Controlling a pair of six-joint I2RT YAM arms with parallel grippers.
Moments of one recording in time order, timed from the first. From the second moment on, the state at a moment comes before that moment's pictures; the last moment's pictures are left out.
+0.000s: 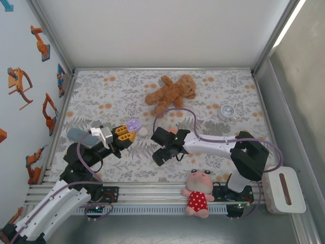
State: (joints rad) left arm -0.67 0.36 0.36 0.26 0.41 -0.13; right arm 1.09 1.64 1.06 -0.67 0.04 0.37
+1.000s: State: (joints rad) left arm -0.67 0.34 0.36 0.24 0.41 -0.13; right arm 1.09 1.78 1.11 -0.67 -0.08 0.43
